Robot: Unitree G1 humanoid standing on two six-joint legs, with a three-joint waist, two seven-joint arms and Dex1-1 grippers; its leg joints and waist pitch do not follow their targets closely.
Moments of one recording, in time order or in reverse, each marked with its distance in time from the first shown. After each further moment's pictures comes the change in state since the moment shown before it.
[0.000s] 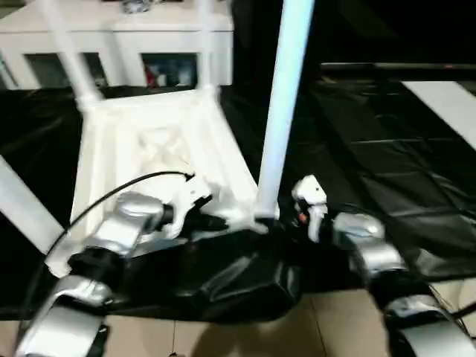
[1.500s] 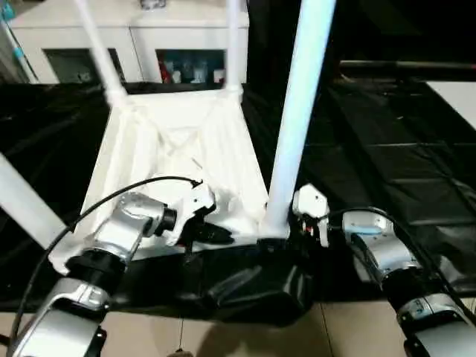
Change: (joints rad) left arm 0.042 0.103 -0.075 -0.121 -0.034 -0.008 -0.332; right arm 0.033 -0.205 0.146 -0.168 -0.037 -0.095 0.511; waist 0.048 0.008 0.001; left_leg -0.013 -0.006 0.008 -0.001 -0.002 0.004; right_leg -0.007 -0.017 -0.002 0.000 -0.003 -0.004
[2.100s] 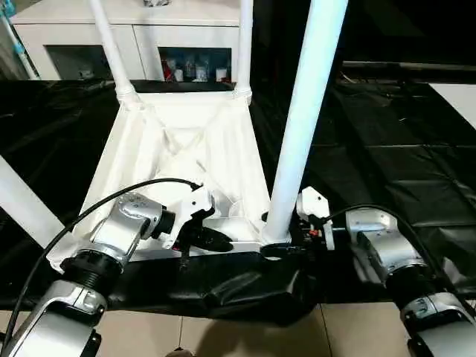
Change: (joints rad) left arm 0.014 0.010 -0.009 -0.032 -0.009 0.025 -0.011; right arm -0.002 -0.017 -0.002 -0.010 0.047 0.079 0.094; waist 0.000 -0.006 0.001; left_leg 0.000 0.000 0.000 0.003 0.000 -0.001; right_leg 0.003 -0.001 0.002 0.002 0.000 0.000
